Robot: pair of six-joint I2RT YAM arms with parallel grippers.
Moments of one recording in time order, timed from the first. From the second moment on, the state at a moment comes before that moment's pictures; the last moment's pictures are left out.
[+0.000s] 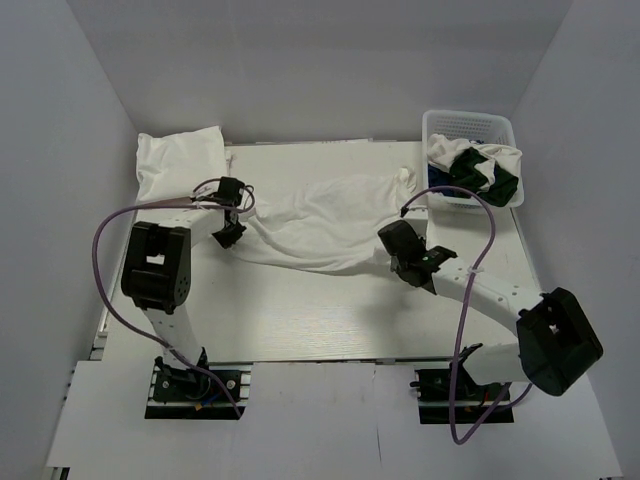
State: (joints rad) left arm -0.19 1.81 1.12 -0.52 -0.37 -0.89; right arm 0.67 1.33 0.76 -0.37 0.57 0.53
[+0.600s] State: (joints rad) left arm -0.21 1.13 1.20 -0.33 -0.24 -0.77; right arm 0.67 0.92 1.03 -0.31 0.46 0.27
